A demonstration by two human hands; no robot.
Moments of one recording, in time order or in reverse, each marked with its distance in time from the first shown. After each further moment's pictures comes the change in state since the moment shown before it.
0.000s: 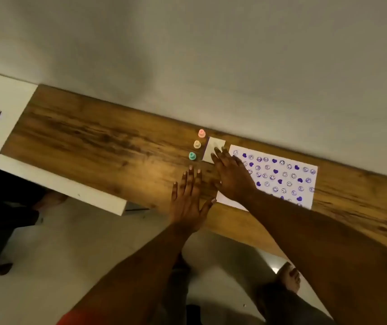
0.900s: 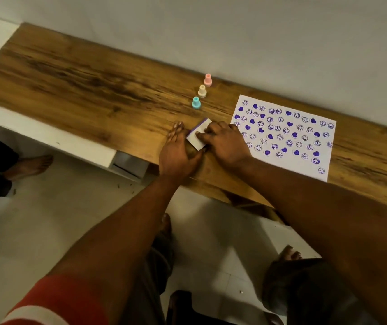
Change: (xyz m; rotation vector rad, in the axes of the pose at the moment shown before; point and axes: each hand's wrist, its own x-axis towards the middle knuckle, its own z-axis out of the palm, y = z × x) left_hand 0.003 -0.055 0.056 -0.236 0.287 -0.050; right_hand -0.019 -0.044 0.071 -0.169 0.175 -0.144
